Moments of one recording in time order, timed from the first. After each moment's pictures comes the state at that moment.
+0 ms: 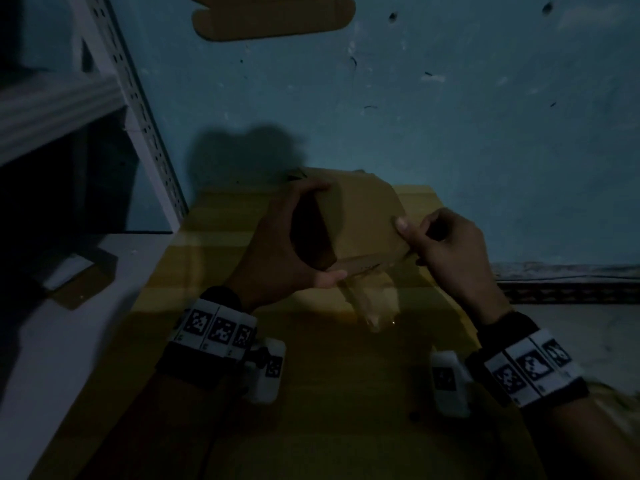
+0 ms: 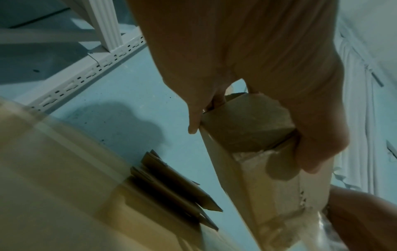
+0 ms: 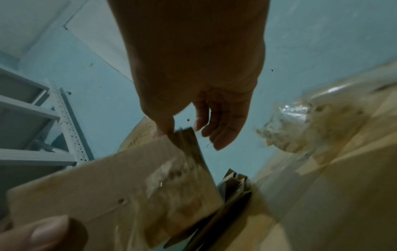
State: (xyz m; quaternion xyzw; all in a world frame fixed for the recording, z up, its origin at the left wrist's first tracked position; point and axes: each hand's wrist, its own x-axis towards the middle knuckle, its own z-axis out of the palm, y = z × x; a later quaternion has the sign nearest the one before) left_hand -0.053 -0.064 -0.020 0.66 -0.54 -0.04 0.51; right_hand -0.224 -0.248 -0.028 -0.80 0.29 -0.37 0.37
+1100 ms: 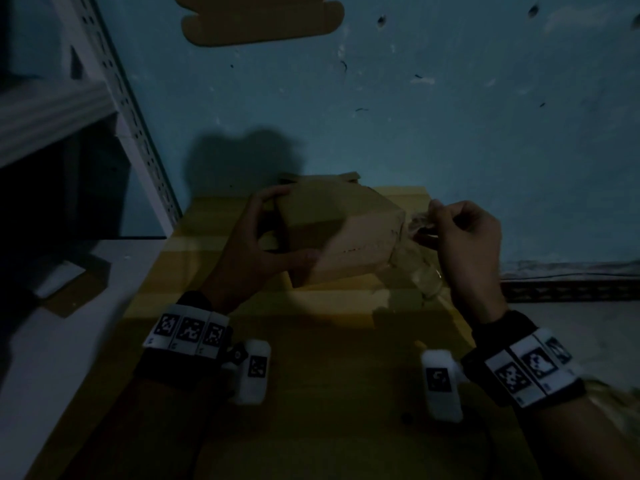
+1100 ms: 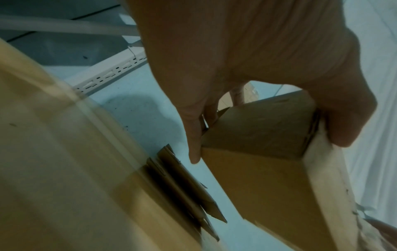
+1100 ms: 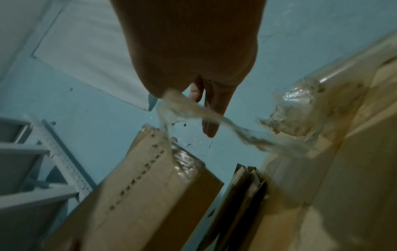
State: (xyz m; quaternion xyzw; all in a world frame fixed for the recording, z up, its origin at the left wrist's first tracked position) left_hand -0.043 -0.055 -0.025 0.61 -0.46 -0.16 0.62; right_hand -0.227 -0.251 -0.024 -0.64 0.27 -0.49 0.53
